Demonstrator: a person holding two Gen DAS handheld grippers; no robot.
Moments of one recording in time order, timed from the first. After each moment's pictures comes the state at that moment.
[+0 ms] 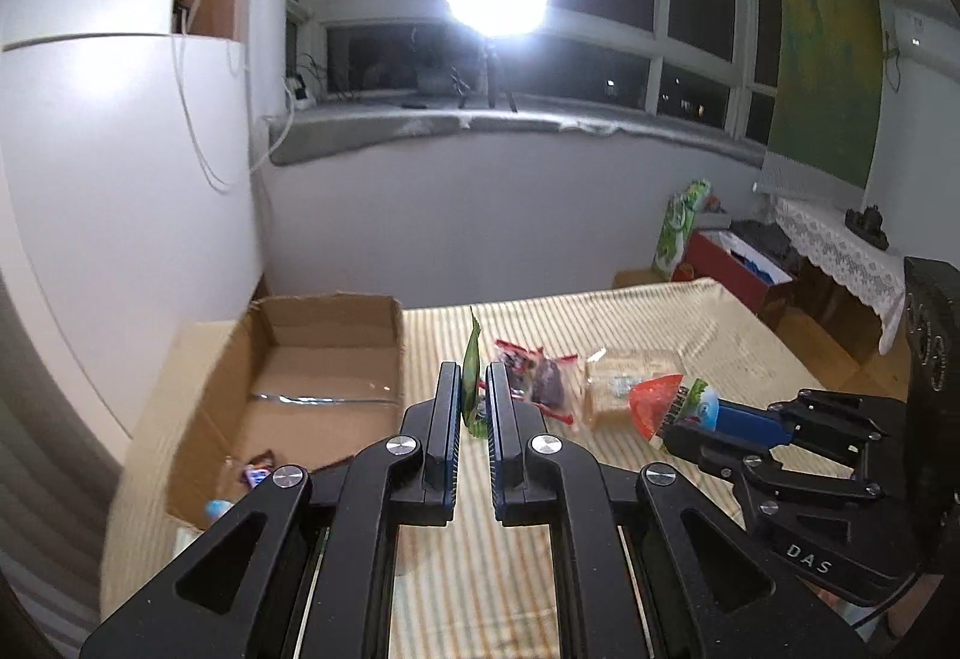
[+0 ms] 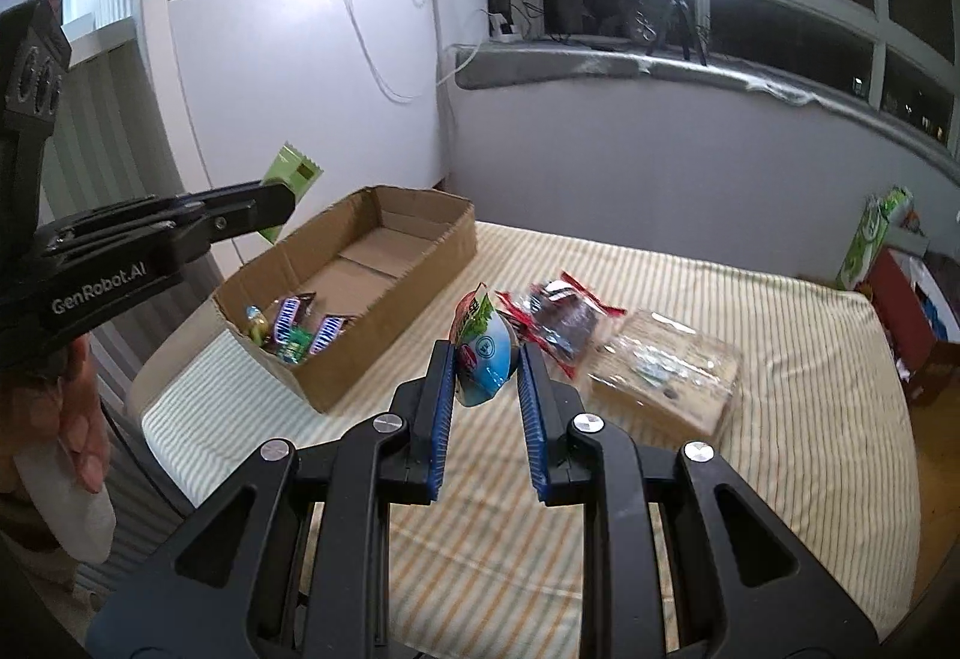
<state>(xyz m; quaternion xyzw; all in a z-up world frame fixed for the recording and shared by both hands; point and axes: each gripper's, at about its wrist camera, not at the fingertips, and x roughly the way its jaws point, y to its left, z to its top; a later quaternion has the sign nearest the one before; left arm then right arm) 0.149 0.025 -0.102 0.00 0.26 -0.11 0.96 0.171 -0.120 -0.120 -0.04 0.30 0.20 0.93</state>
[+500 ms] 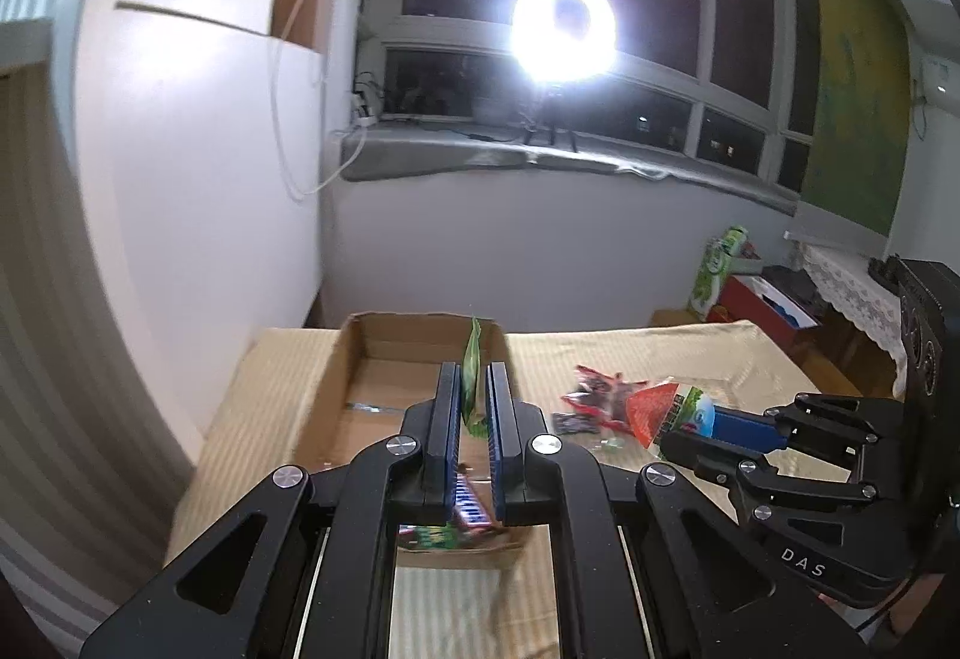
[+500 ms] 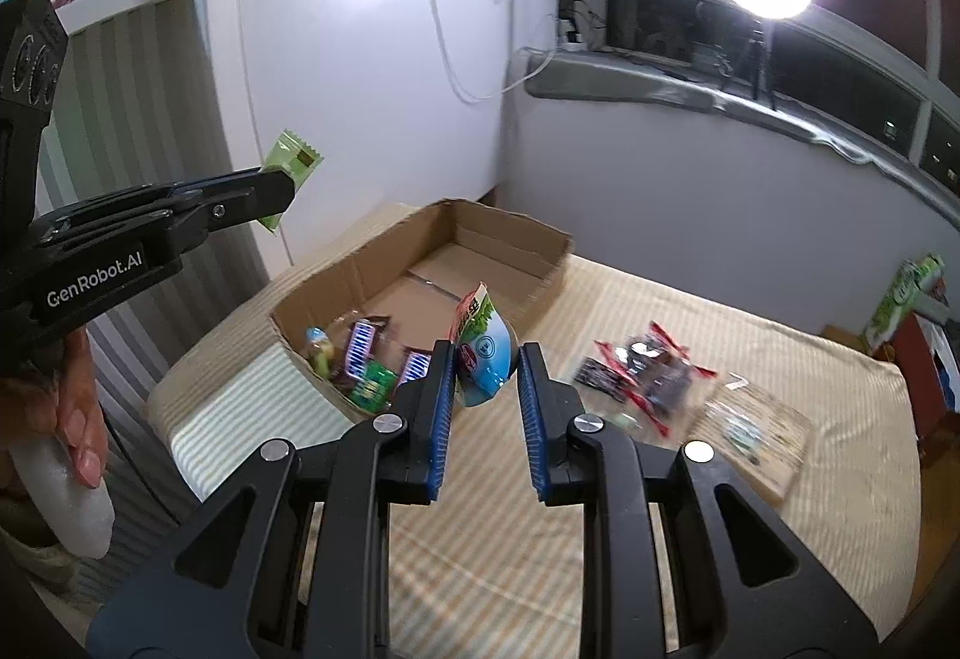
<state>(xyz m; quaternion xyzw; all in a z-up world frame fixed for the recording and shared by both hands) 0.137 0.106 -0.094 -0.03 0.24 -0.07 0.97 0.185 -0.024 -0.109 -0.09 0.30 0.25 0.92</state>
